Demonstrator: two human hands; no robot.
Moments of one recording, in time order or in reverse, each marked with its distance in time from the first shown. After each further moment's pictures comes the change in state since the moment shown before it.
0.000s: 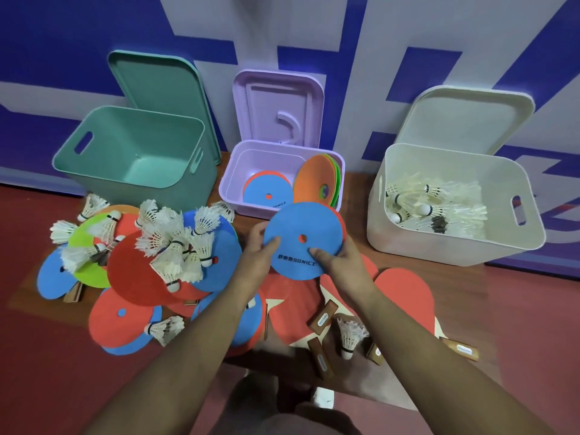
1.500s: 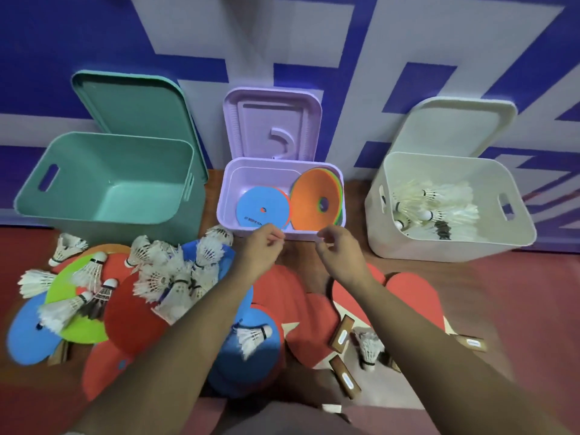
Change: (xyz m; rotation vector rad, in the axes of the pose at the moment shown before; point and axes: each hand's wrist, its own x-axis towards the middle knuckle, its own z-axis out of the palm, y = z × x) left_hand 0.077 0.040 -0.036 0.629 -0.140 0.190; right_hand 0.061 -0.017 0.037 -0.881 0.255 -0.200
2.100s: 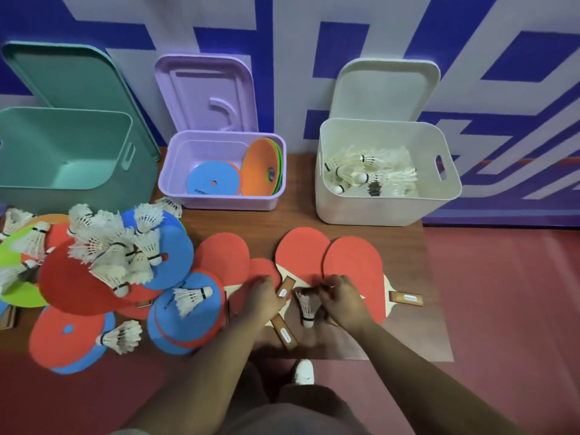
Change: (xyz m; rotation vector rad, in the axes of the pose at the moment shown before) left_hand -0.127 -0.014 0.192 0.580 -0.195 -0.206; right_hand -0.145 0.185 -0.048 -0.080 -0.217 0.216
